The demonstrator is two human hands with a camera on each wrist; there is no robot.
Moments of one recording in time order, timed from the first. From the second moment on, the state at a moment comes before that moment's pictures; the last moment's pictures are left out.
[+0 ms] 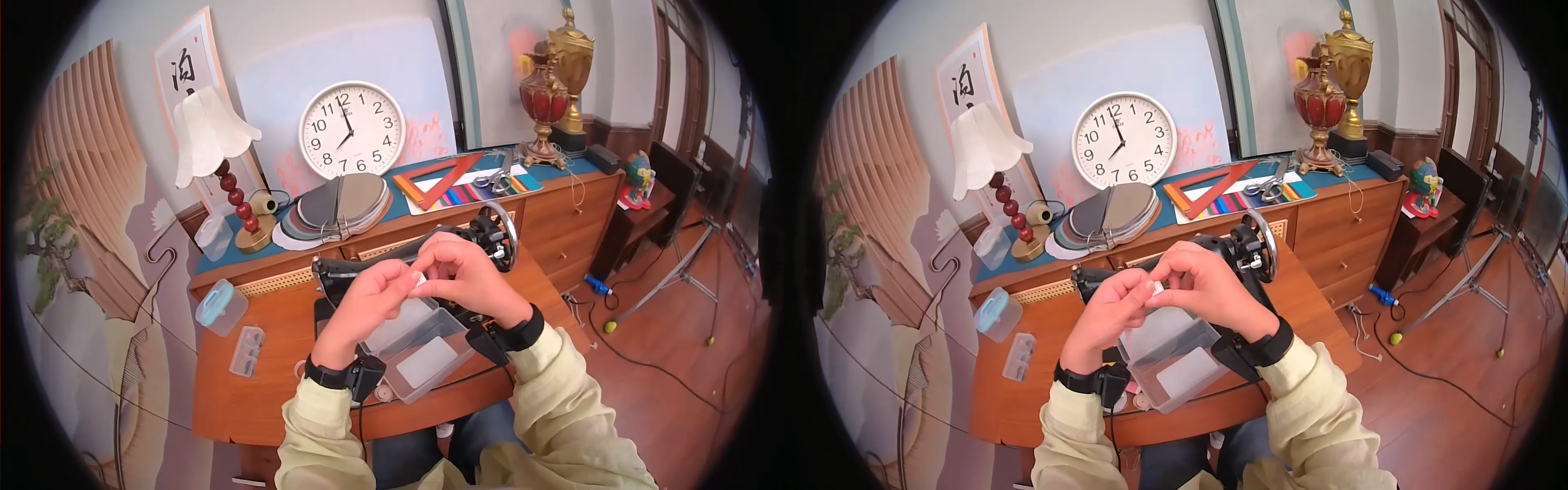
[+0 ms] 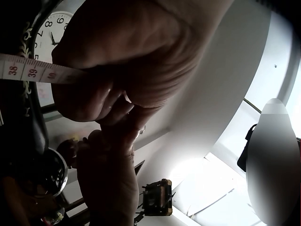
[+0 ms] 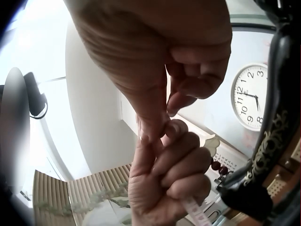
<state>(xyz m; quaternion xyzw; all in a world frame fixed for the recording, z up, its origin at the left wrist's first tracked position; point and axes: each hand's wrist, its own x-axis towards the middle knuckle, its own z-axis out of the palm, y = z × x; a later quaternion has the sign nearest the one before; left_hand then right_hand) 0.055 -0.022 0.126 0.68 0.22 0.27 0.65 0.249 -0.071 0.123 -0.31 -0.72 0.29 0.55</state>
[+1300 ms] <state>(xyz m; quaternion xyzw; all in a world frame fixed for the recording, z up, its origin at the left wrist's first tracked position) 0.047 0.012 0.117 0.62 0.18 0.35 0.68 0.247 -0.034 0.125 -0.34 -0.77 0.05 0.54</state>
